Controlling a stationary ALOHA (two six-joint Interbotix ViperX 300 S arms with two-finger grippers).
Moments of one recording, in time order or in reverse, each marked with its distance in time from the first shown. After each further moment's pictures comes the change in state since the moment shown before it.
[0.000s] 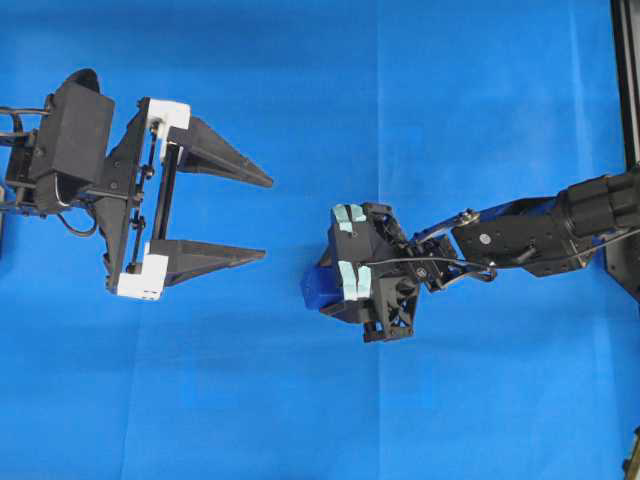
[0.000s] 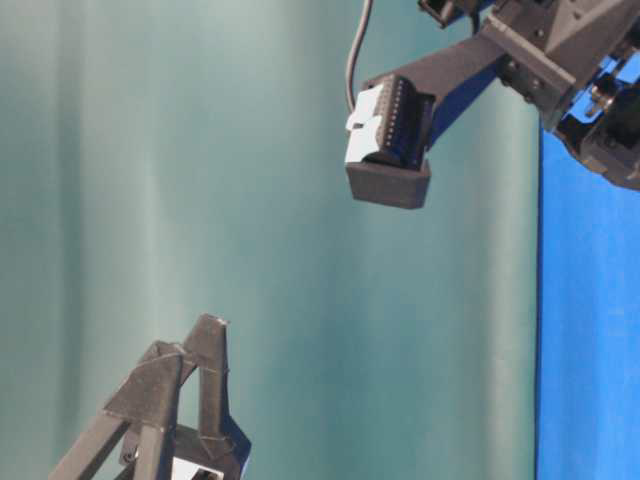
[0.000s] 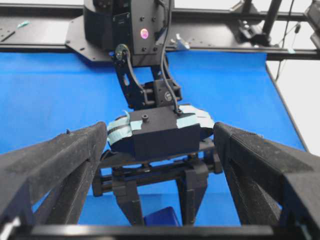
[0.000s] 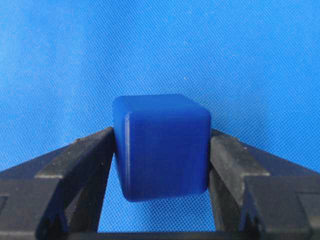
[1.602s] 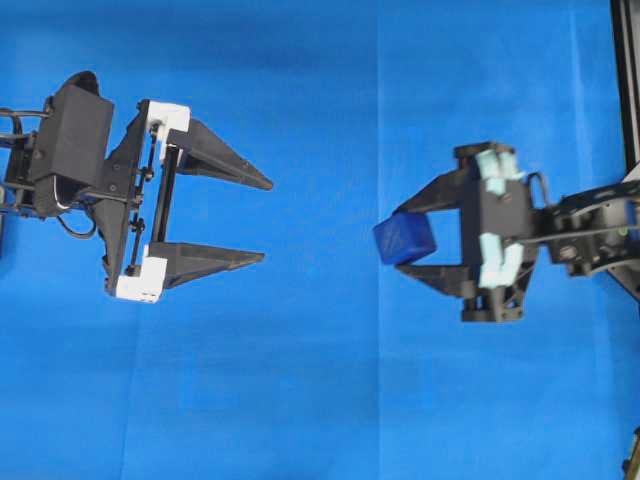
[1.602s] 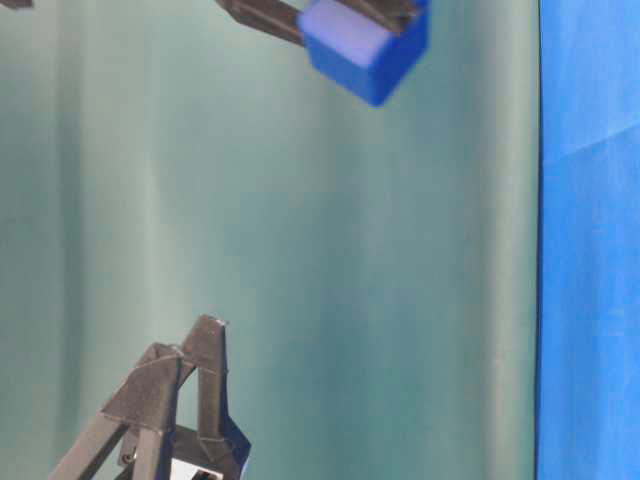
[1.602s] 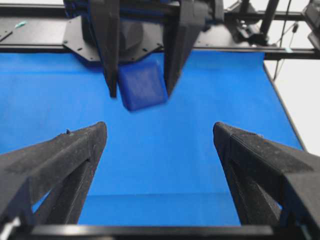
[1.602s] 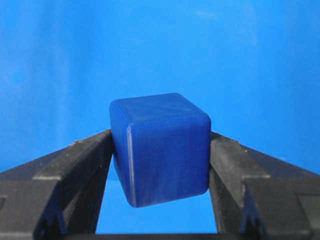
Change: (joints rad) left arm -0.006 0.002 0.000 0.000 0.002 0.000; right arm 0.115 -0.584 0.044 -0.043 0.557 -0.003
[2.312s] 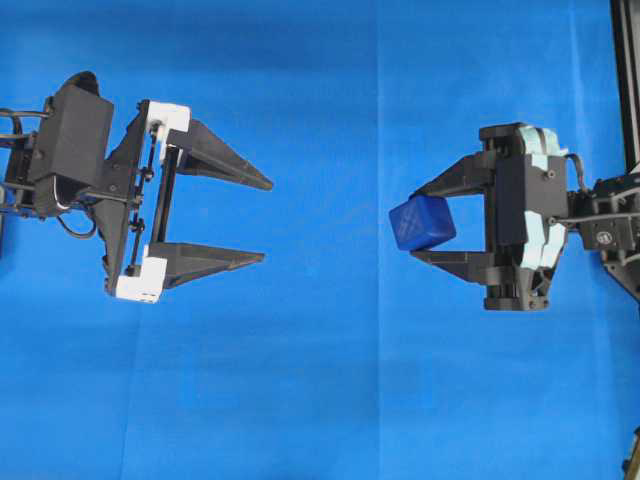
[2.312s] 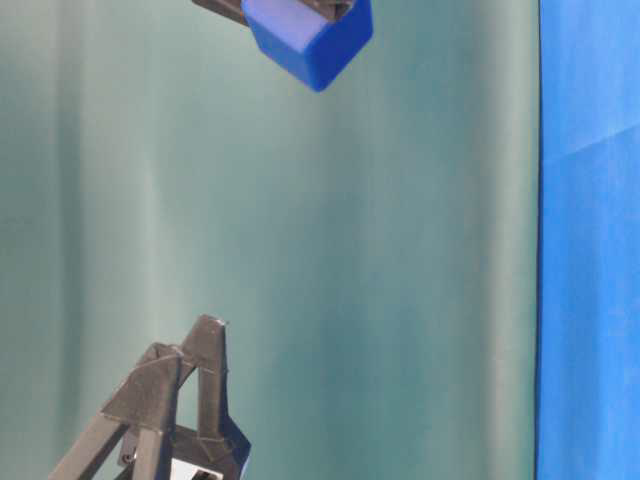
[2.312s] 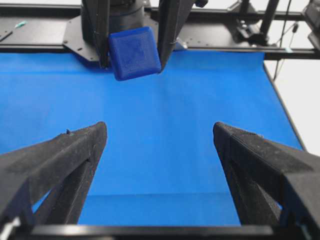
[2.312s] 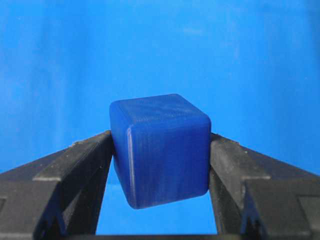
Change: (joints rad) left arm 0.000 -0.002 0.000 0.000 -0.002 0.000; right arm -0.002 -0.114 -0.006 0.000 0.089 -0.002
